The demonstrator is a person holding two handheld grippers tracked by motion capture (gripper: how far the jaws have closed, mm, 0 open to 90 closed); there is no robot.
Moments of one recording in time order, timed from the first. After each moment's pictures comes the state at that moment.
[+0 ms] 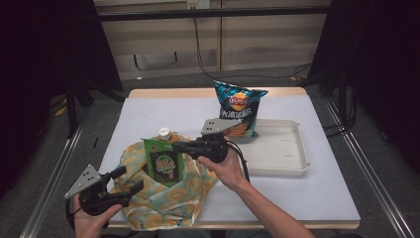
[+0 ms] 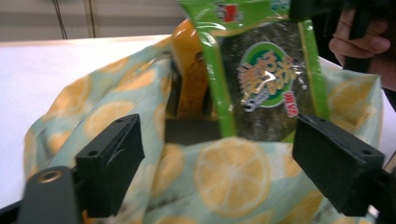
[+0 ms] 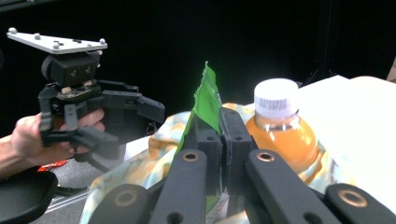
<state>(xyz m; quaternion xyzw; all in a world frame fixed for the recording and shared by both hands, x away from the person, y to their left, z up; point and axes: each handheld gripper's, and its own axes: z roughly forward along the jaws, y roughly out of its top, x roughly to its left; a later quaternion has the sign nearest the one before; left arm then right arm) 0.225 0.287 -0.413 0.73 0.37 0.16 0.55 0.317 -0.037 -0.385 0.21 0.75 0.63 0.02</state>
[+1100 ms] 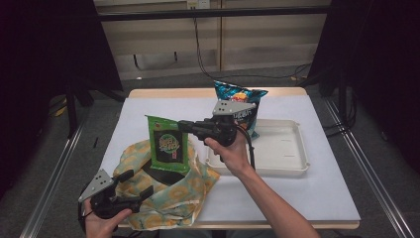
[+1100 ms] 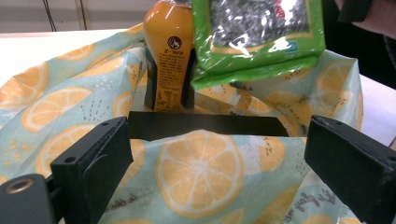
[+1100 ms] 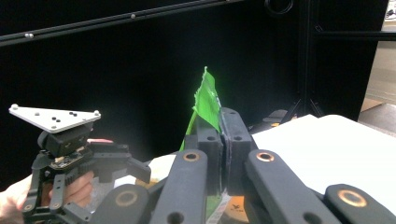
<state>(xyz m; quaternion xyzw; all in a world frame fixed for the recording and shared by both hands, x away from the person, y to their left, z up) 0.220 0.271 -0.429 0.74 0.37 0.16 0.54 0.332 -0.059 -0.345 0.21 0.71 0.67 0.05</state>
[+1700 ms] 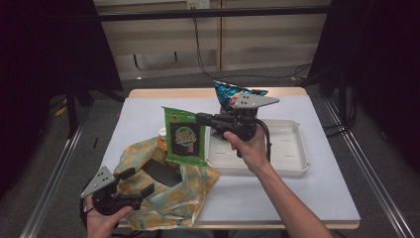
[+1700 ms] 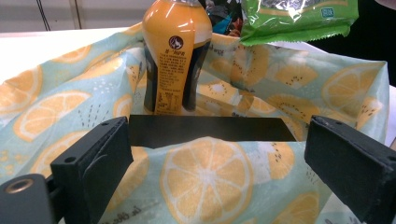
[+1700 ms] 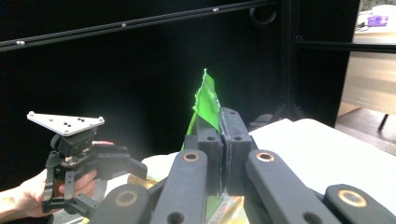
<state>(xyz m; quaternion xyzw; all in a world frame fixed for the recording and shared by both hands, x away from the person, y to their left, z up) 0.228 0.270 -0.431 0.74 0.36 0.15 0.54 0.327 -0.105 -0.327 0.22 0.70 0.67 0.08</state>
